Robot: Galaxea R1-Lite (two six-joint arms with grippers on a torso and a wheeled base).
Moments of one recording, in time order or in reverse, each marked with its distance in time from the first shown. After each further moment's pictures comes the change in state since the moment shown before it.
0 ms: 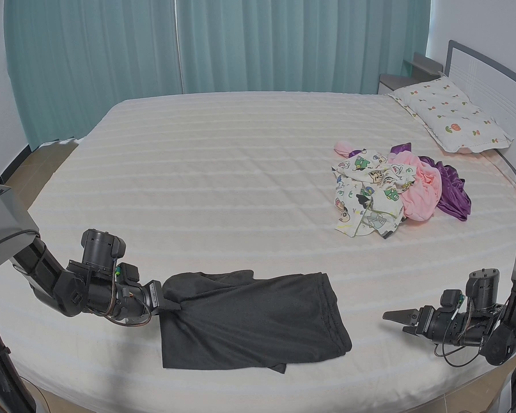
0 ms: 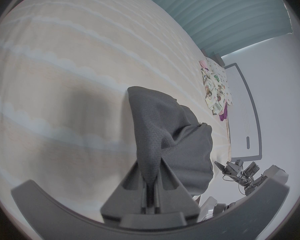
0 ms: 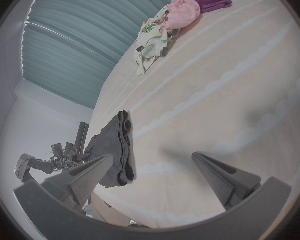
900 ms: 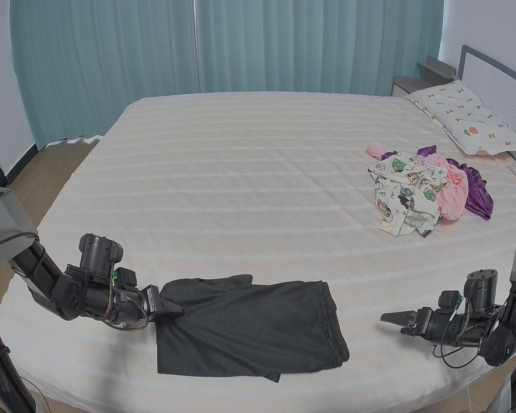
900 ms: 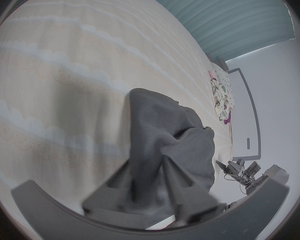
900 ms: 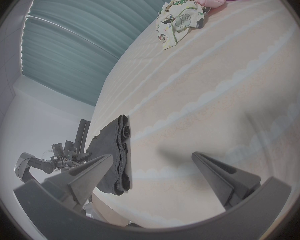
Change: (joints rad) left arm 0.011 0.000 0.032 -0.011 -0.002 0.009; right arm 0.014 0.006 0.000 0.000 -0.001 -0.001
